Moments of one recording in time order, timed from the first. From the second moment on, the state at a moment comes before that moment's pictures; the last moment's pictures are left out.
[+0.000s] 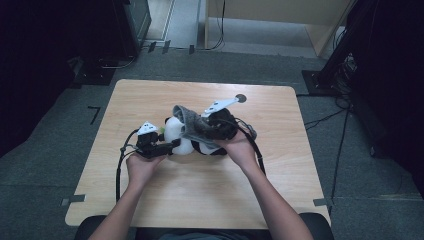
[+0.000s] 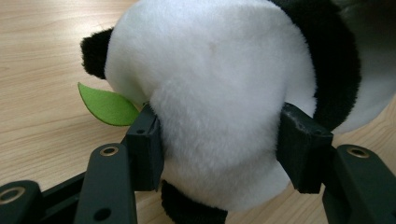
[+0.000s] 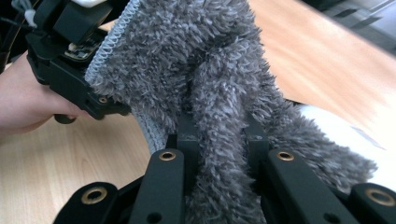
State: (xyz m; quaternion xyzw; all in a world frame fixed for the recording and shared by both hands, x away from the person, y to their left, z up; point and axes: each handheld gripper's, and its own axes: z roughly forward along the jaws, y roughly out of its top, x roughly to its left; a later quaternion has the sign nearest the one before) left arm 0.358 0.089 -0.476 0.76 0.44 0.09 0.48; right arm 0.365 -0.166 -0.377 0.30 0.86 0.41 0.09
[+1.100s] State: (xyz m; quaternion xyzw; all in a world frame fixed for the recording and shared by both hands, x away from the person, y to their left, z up) left arm 0.359 0.091 -0.476 0.76 0.44 0.10 0.48; right arm 0.353 -0.190 -0.403 0.32 0.87 0.38 0.08
